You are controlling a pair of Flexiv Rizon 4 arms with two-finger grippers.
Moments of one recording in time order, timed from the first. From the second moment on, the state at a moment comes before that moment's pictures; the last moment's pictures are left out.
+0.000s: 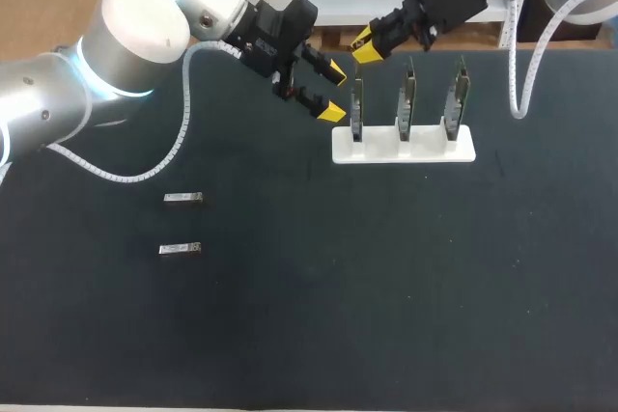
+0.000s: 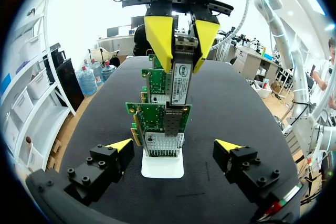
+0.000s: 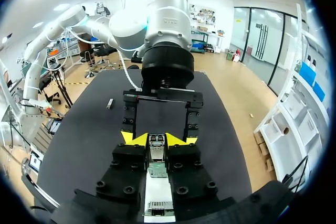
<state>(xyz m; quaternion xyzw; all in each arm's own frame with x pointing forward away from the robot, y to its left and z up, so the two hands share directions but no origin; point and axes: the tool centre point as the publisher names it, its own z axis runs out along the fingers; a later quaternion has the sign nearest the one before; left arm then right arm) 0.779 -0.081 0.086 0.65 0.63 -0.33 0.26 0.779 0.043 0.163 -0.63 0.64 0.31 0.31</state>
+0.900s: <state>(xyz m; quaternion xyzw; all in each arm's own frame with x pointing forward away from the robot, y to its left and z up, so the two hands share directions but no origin) 0.779 -0.081 0.086 0.65 0.63 -0.33 0.26 0.780 0.043 0.163 -0.63 0.64 0.30 0.31</state>
